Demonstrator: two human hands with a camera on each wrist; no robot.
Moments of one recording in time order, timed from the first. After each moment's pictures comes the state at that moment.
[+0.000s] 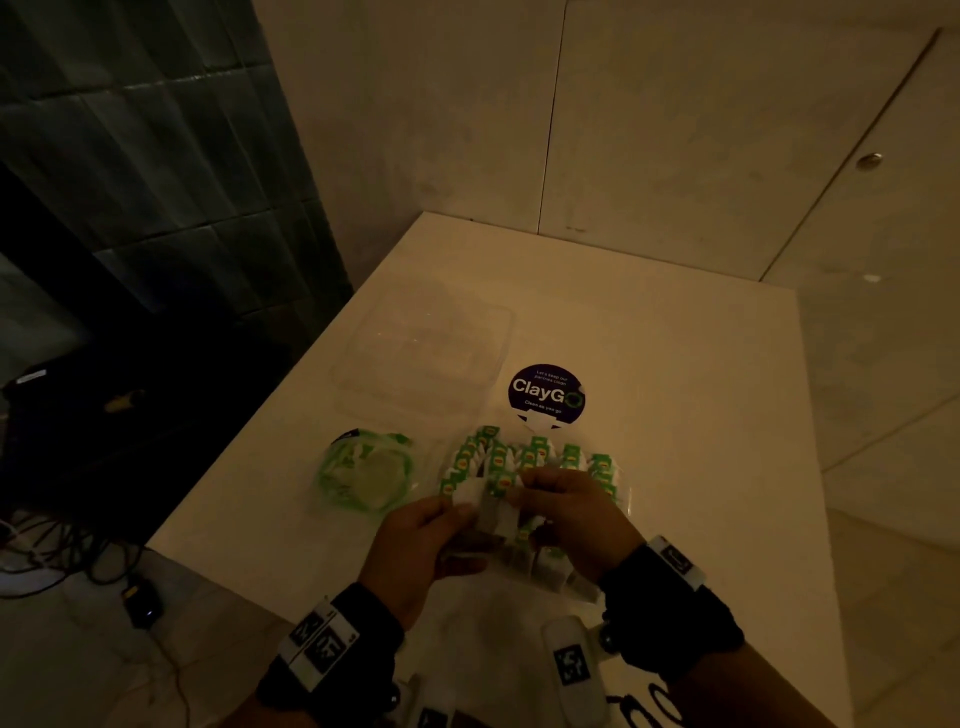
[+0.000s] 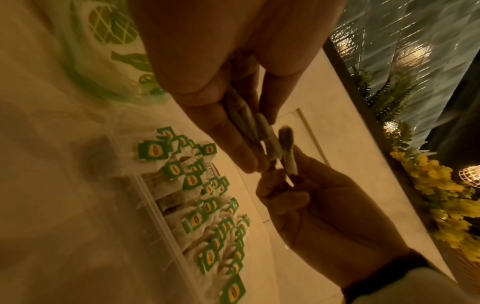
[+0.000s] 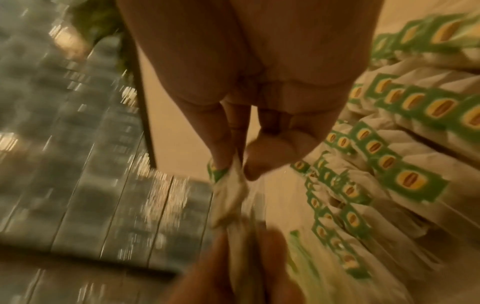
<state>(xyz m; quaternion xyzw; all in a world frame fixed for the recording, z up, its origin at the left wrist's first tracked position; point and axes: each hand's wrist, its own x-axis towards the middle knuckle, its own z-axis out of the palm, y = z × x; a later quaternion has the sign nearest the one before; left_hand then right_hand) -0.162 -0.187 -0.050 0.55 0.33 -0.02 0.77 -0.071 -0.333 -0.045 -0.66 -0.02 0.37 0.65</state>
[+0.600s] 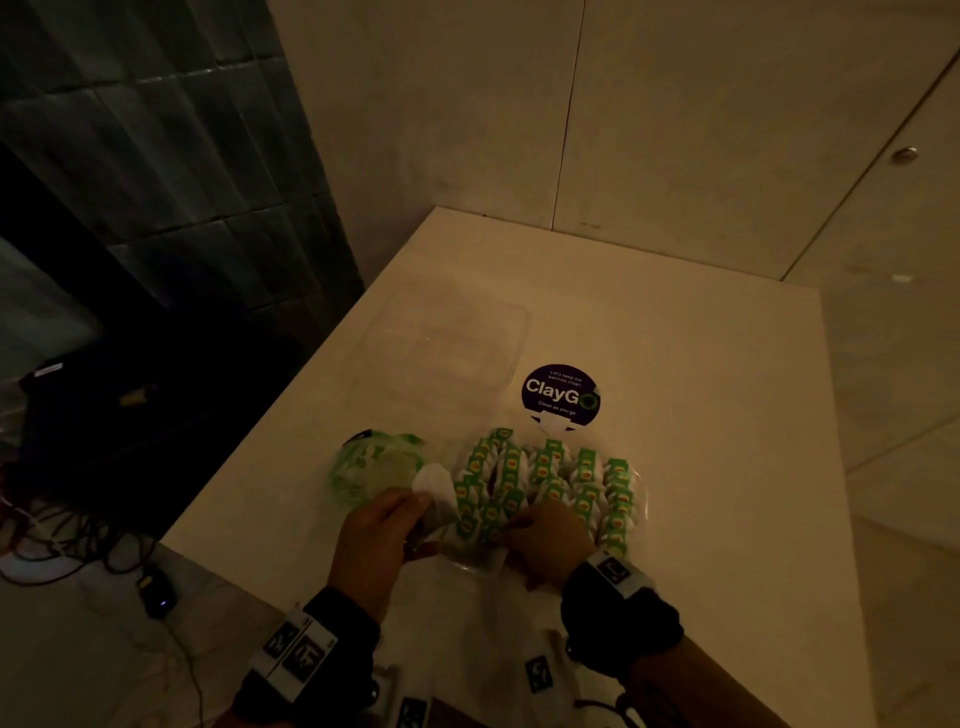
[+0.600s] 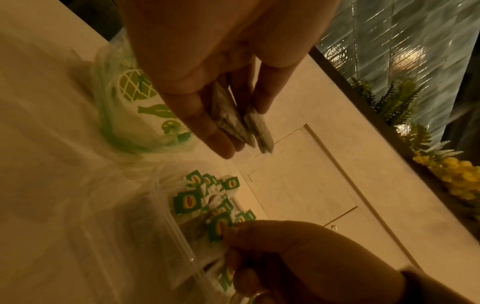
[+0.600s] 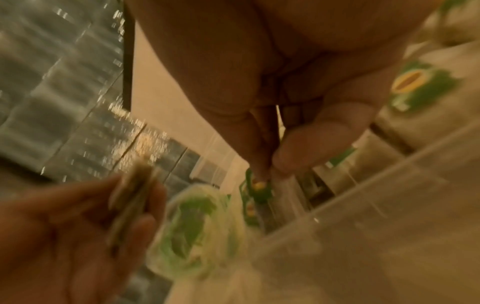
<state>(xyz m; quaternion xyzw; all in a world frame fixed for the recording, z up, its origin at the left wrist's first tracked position) -0.169 -0.151 -0.058 0.56 0.39 0.09 0.73 -0.074 -0.304 -0.094 -0.82 -0.03 0.43 0.39</state>
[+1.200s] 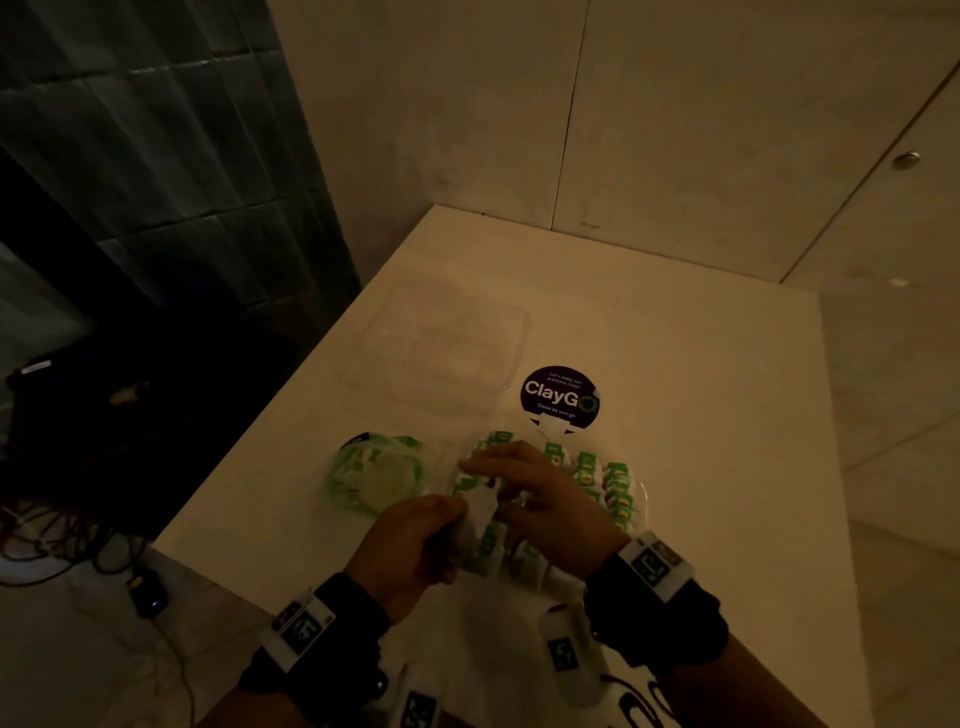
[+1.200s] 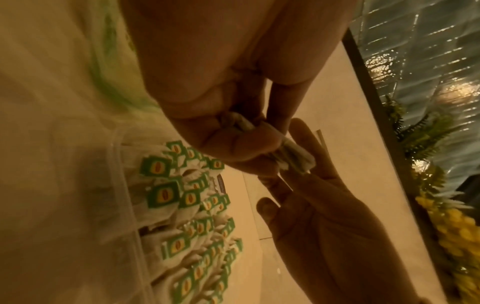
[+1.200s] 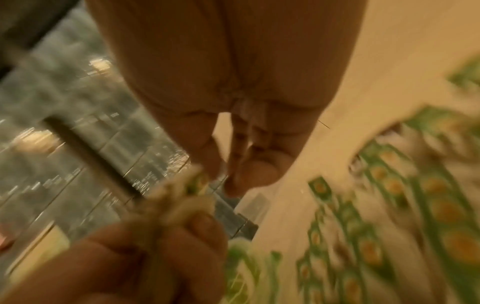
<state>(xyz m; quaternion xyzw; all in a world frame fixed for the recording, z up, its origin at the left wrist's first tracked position) -0.155 -0.158 -0.048 0.51 0.33 -0.08 0.79 -0.058 -0.308 -0.046 -0.77 -0.35 0.26 0.46</state>
